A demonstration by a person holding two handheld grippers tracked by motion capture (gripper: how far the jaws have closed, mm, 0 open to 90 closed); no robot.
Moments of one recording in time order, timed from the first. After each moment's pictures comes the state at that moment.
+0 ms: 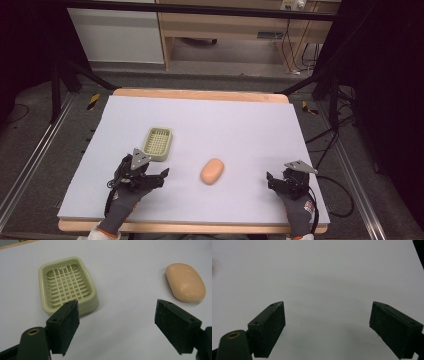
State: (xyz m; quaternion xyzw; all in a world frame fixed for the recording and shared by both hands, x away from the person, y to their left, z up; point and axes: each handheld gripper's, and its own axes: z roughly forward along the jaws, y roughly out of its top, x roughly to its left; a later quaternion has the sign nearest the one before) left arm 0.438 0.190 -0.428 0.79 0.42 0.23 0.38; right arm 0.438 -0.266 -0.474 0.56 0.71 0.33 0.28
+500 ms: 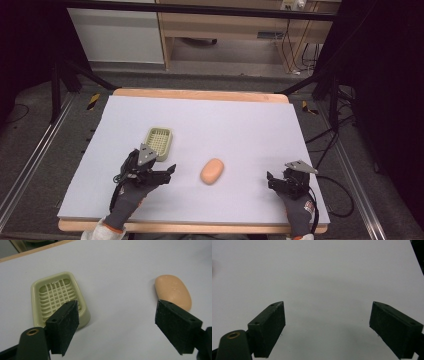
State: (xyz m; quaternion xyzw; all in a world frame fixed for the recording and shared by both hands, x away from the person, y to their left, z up) left arm 0.443 0.171 -0.410 0.79 0.41 0.23 0.40; right arm 0.438 -0.267 -0.473 0.56 0.71 0.33 0.28
